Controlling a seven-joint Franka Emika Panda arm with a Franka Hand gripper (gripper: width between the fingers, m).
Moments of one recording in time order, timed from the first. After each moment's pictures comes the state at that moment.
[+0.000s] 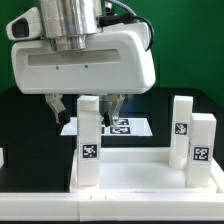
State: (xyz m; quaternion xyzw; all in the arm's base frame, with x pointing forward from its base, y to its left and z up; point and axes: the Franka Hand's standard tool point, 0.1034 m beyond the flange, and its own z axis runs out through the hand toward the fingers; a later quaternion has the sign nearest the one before) arm 0.620 -0.056 0.115 -0.97 0.23 -0.02 0.06
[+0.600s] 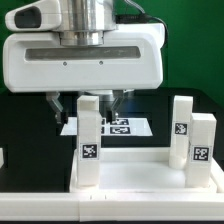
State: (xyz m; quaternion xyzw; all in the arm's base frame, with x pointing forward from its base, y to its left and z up) arm 0.628 -0.054 0.121 -1.00 0.06 -0.03 0.02
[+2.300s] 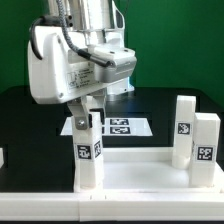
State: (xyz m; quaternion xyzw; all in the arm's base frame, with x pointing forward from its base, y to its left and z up) arm 0.631 -0.049 0.118 -0.55 0.83 0.00 0.09
